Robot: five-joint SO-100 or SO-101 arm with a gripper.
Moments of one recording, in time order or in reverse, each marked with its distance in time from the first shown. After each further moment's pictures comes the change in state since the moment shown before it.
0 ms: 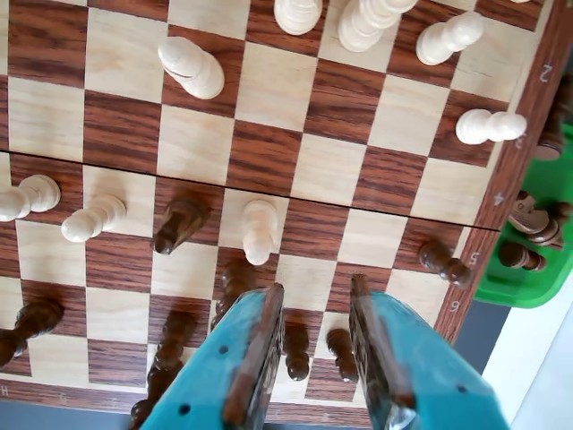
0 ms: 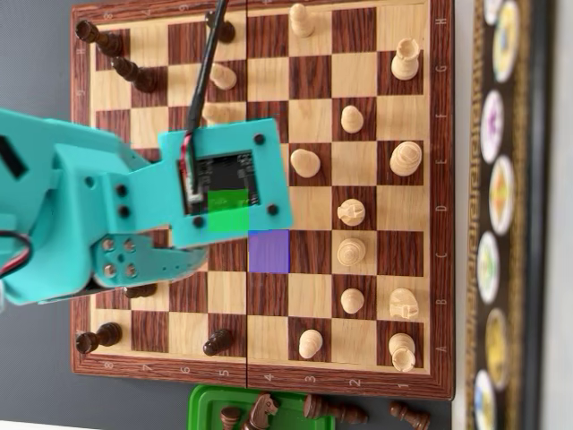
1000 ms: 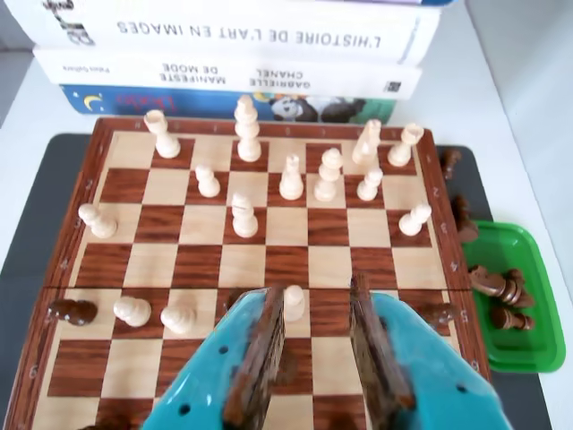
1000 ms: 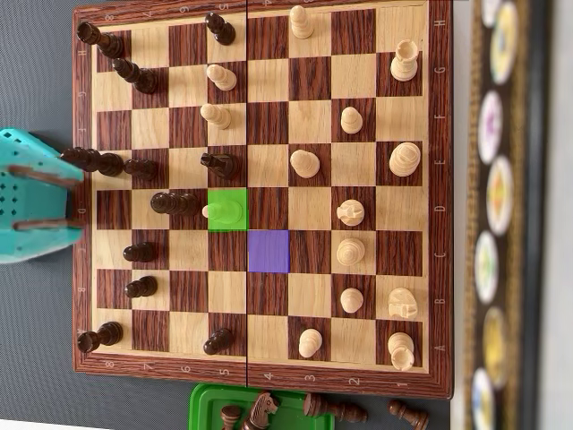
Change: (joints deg) arm -4.3 59.5 33.0 -13.0 13.9
